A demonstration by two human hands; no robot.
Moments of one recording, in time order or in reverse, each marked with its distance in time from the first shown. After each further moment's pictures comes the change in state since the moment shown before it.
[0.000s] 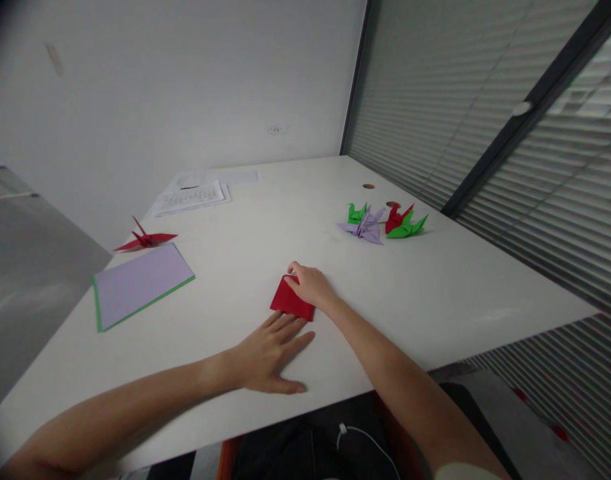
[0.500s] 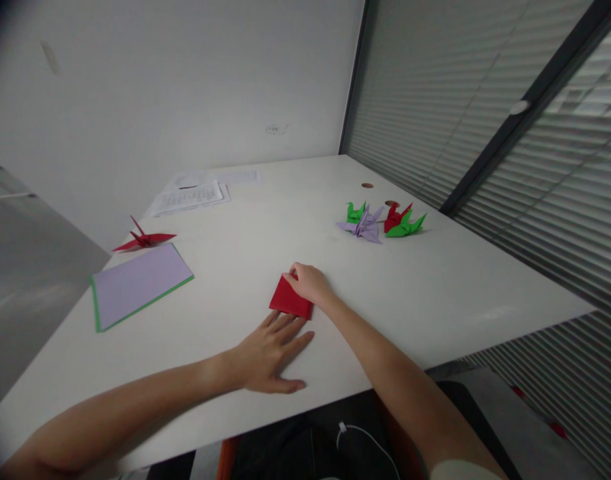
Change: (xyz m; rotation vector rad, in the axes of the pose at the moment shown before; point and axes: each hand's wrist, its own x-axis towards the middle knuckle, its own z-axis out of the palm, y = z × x) left_hand 0.001 0.002 0.002 0.051 0.041 0.026; right_hand 0.007 -0.002 0.003 -0.012 -0.011 0.137
